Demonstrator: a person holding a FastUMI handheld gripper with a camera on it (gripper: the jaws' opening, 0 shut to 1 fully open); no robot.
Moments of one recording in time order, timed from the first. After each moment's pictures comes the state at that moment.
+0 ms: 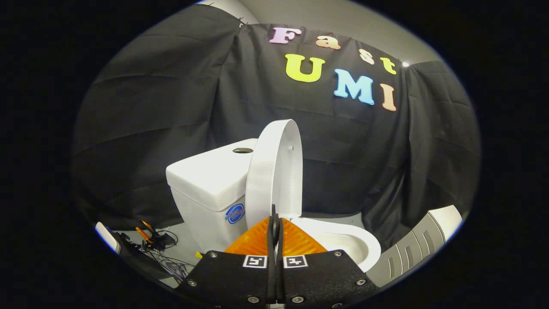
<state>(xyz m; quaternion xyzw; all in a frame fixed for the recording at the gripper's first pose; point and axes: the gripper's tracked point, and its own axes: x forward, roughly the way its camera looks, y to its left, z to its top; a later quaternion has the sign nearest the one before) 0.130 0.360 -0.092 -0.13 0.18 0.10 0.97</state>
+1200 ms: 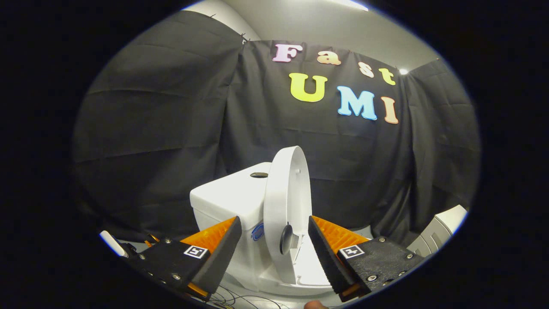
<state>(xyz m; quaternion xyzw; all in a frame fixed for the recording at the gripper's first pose) 0.116 0.389 -0.065 -0.09 0.11 0.11 0.98</state>
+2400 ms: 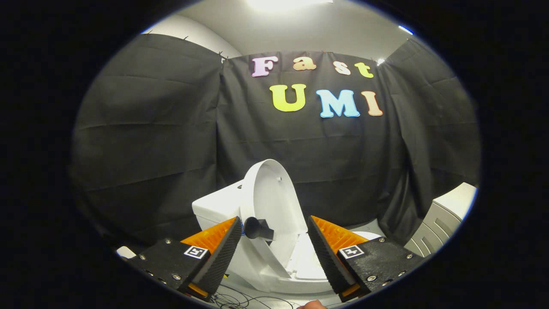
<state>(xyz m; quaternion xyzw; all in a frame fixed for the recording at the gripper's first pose) 0.074 0.308 -0.021 -0.01 0.08 0.12 0.99</state>
